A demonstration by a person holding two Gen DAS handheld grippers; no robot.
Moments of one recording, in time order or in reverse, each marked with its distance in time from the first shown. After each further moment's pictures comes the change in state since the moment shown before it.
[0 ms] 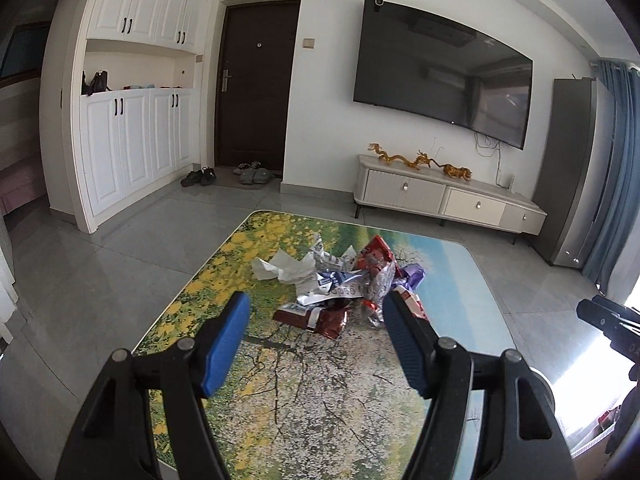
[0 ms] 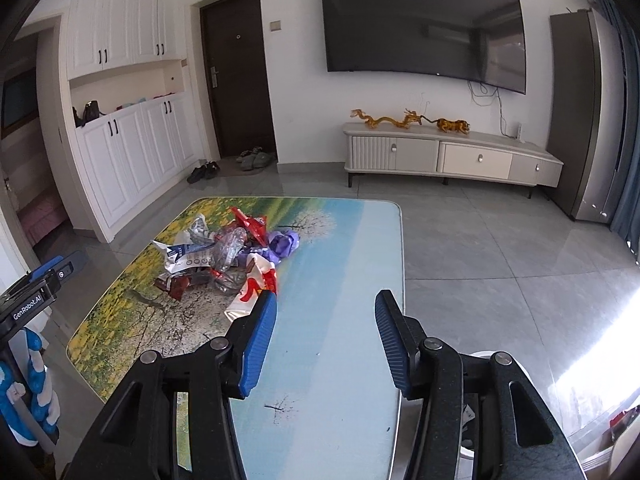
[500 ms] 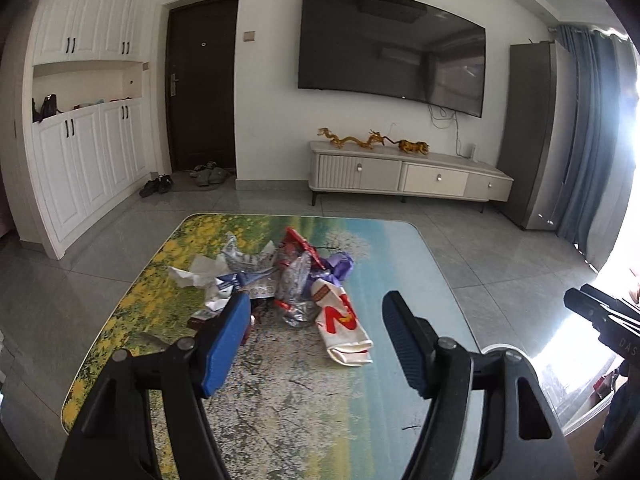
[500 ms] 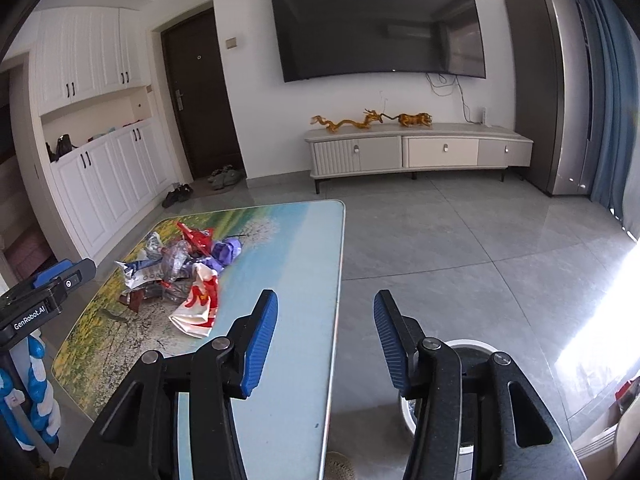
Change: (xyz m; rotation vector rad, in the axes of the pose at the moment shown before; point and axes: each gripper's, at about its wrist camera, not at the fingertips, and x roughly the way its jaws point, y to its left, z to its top) left arm 0.015 -0.095 0.005 0.119 0.044 -0.107; right arm -0.008 -0.079 -0.018 0.116 -0.041 -0.061
